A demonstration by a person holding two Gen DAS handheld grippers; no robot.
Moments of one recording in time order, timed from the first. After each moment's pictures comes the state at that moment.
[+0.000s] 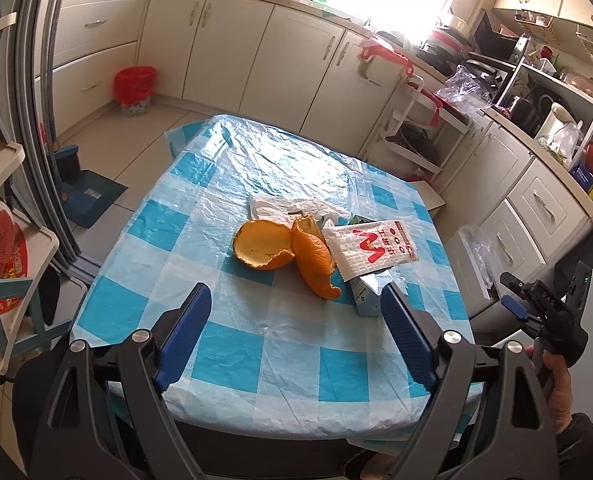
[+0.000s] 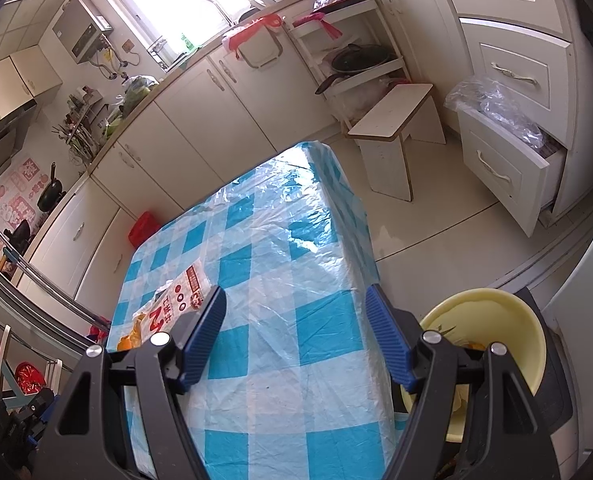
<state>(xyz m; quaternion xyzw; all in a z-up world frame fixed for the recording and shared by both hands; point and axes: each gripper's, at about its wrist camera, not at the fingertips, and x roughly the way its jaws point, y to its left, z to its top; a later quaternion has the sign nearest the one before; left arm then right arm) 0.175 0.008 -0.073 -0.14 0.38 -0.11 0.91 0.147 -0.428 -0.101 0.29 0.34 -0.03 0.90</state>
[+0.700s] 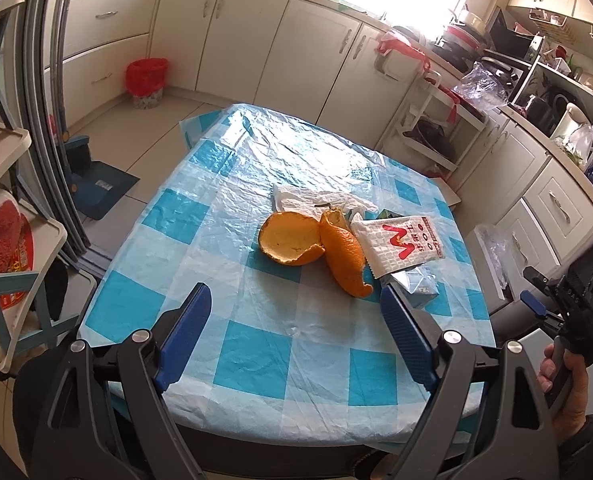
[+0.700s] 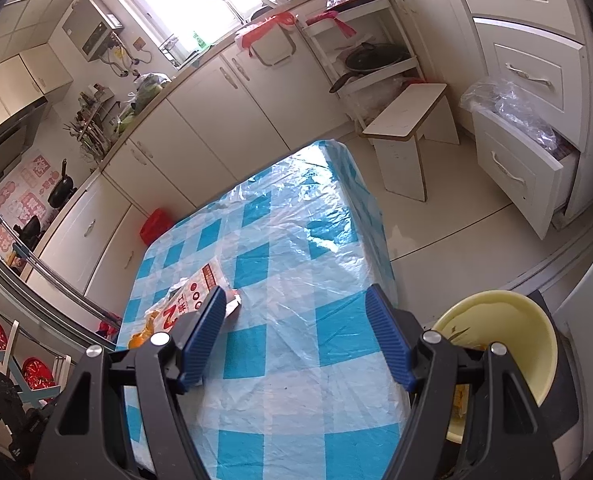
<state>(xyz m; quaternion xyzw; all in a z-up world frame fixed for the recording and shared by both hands) 0.188 0.019 -0.093 -0.14 0.40 -0.09 0.90 0.154 -0.422 -0.098 0.29 0.33 0.00 0.90</state>
